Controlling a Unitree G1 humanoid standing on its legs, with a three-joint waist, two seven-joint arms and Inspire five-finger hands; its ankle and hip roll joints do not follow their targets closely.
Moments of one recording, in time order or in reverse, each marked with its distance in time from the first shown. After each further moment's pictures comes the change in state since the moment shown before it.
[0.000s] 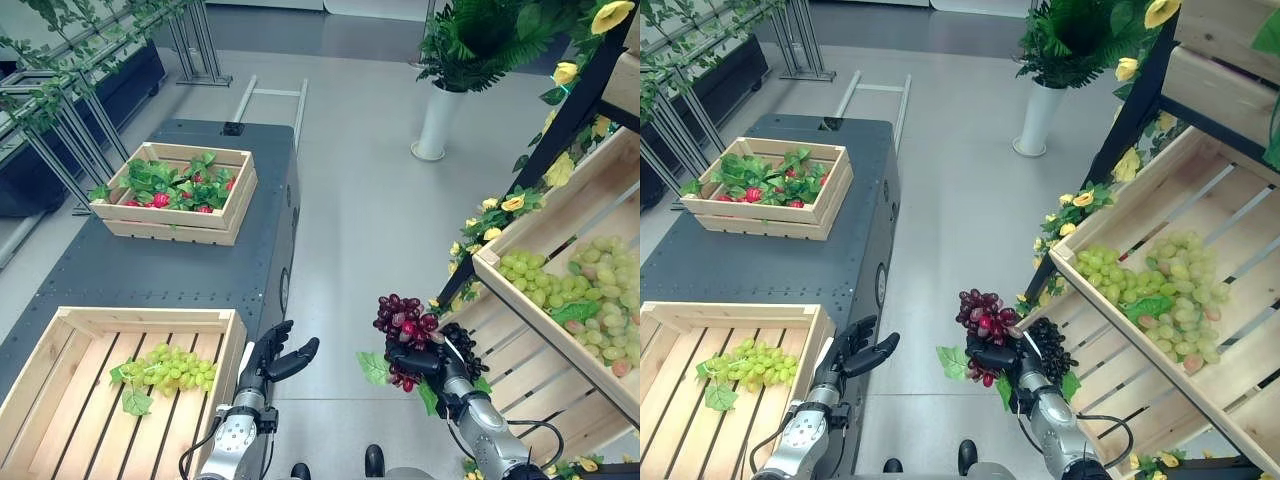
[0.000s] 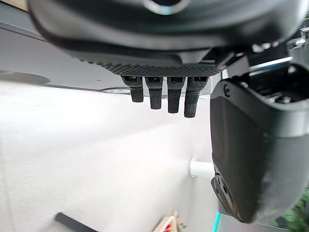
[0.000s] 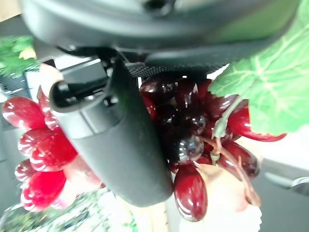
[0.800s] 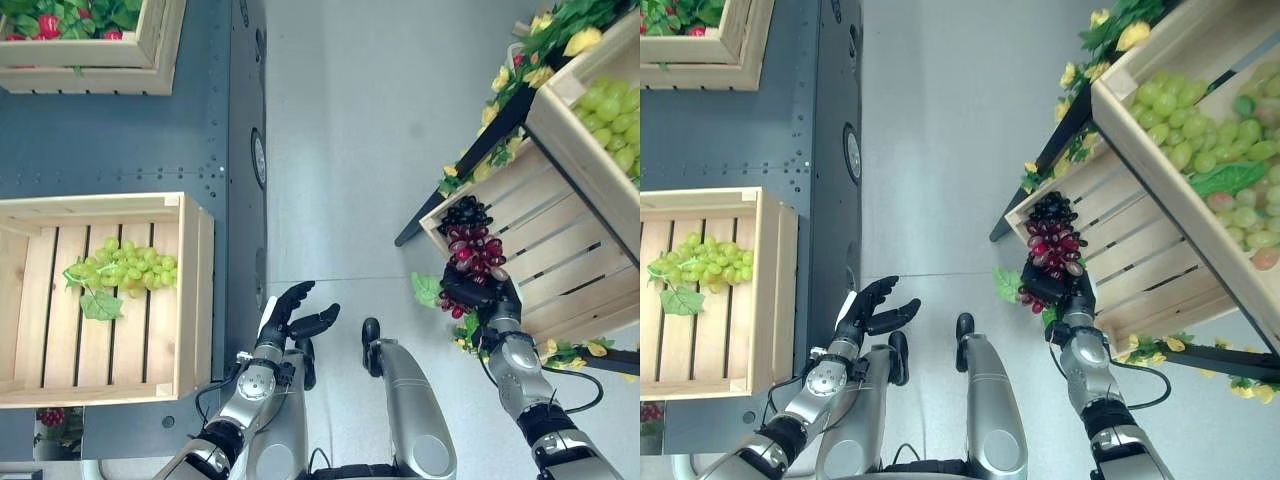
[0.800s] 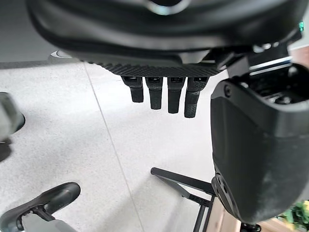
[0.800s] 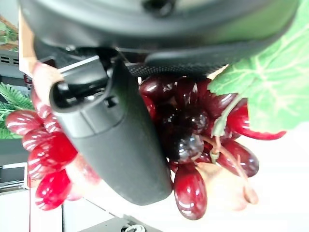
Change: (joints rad) left arm -0.265 0.030 -0.121 0.046 0.057 0.015 0.069; right arm -0.263 -0.105 -0.186 0.034 0.002 -0.092 -0.214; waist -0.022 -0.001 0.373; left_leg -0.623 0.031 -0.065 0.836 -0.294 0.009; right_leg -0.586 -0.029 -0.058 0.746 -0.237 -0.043
